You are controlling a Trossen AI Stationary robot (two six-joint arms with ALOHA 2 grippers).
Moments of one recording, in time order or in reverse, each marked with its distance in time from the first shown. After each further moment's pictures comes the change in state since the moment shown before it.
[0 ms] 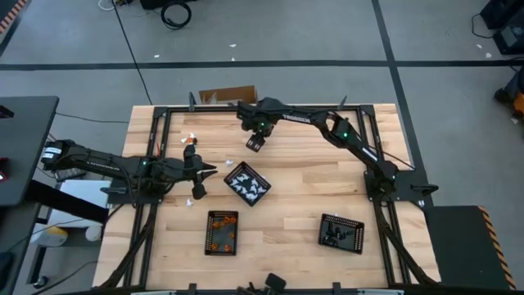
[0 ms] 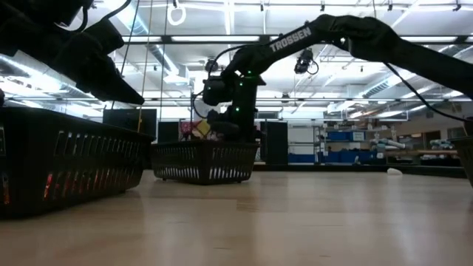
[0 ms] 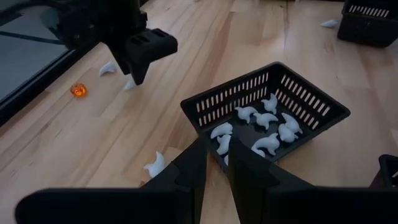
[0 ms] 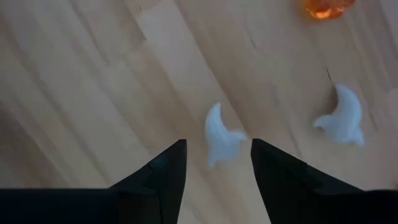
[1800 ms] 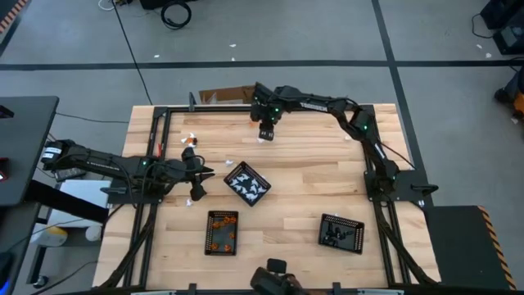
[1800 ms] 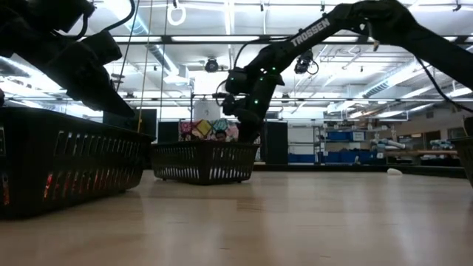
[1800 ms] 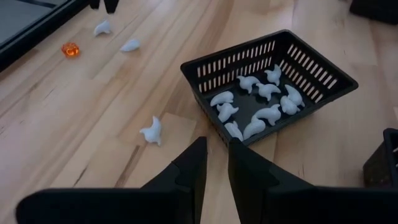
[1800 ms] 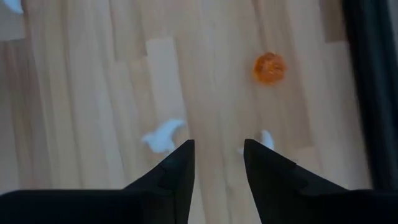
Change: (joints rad) left arm 0.000 0.000 0.000 -0.114 0.026 -0.101; right arm -0.125 -0.239 -0.334 0.319 -0.167 -0.457
